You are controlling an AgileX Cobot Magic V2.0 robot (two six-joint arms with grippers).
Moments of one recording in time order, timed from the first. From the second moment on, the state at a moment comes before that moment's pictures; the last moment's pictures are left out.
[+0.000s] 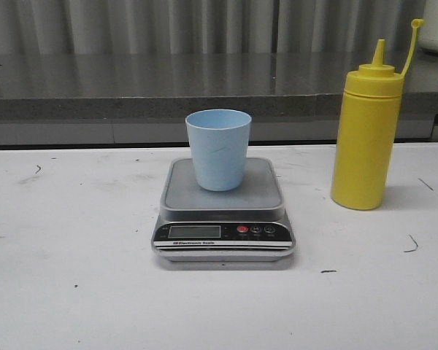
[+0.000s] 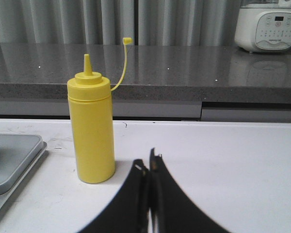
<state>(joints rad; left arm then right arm) -0.06 -0.01 0.00 -0.05 0.05 -0.06 0.01 -0.01 0.03 0.09 0.04 -0.03</state>
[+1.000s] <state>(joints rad) -0.06 -0.01 0.00 -0.05 0.05 -0.06 0.03 -0.01 0.03 0.10 0.04 -0.03</state>
